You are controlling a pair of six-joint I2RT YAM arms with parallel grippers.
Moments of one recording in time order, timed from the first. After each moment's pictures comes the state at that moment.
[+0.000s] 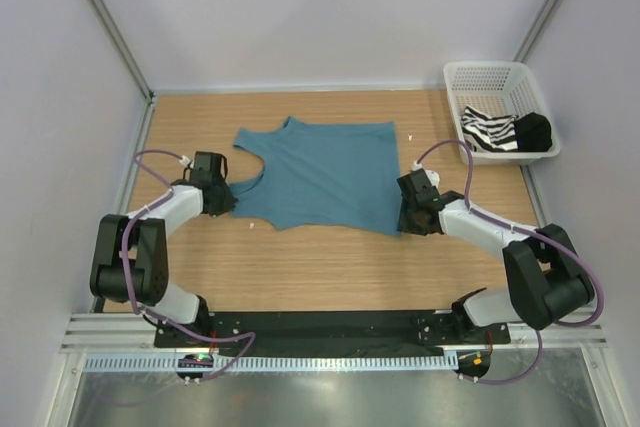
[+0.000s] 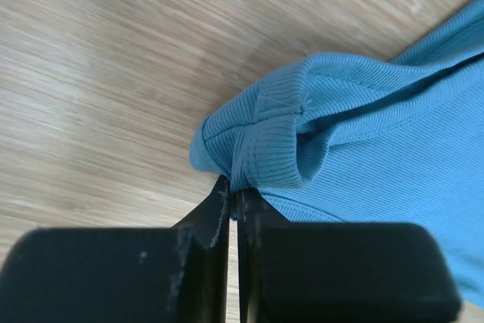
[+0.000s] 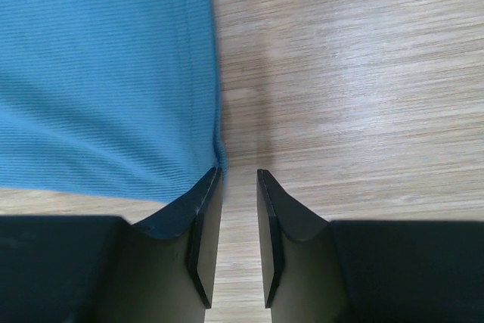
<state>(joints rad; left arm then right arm) -0.11 1.52 0.78 -0.30 -0.09 -0.58 0.43 1.38 0.68 -0.41 0.19 0.59</state>
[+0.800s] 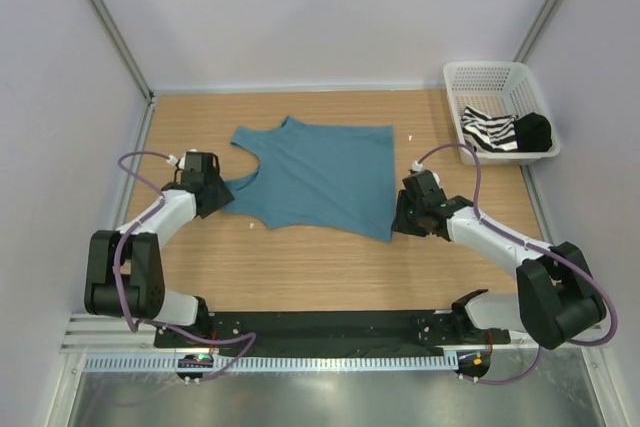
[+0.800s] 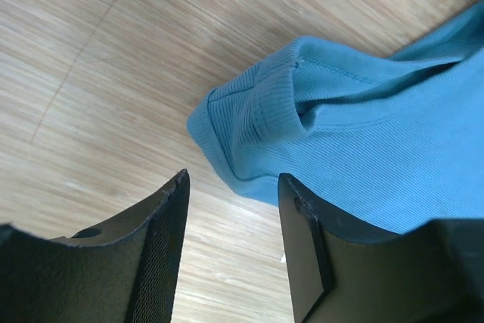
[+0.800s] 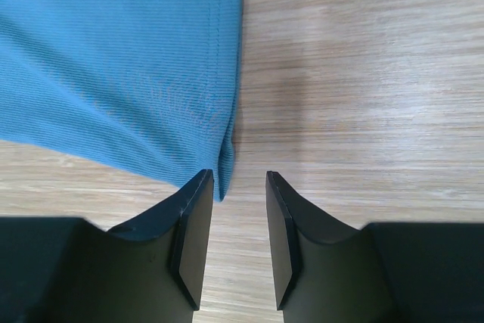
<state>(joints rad) -0.08 1.44 0.77 -0.31 -0.15 -0.61 0.43 1.29 0.65 -0.39 0.06 0.58</state>
